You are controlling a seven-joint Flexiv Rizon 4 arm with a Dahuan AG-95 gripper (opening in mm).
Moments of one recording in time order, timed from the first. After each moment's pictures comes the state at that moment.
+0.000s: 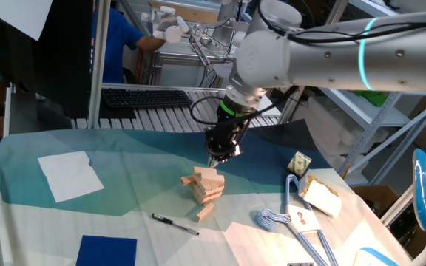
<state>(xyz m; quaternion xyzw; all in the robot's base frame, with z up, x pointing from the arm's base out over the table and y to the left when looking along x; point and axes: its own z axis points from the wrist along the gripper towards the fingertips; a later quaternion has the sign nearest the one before) 0.584 0.049 0.182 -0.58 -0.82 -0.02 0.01</state>
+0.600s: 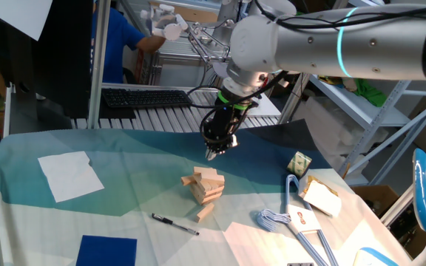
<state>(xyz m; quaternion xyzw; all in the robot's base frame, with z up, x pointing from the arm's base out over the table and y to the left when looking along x) 0.608 0.050 0.186 -0.58 -0.82 -0.03 0.03</state>
